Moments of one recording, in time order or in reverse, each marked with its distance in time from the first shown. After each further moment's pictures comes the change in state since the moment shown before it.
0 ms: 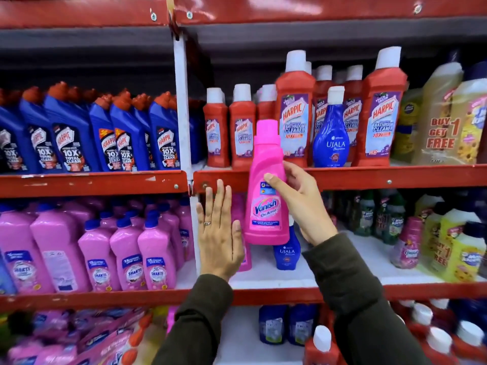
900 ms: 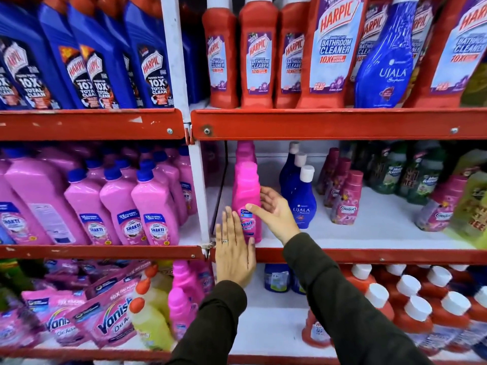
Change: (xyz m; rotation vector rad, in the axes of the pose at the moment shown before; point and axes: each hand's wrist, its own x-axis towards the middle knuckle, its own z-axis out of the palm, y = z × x) left_hand -0.158 -0.062 0.086 0.235 -0.380 -0.244; right_hand -0.011 0.201 0.013 -0.122 -0.150 0.342
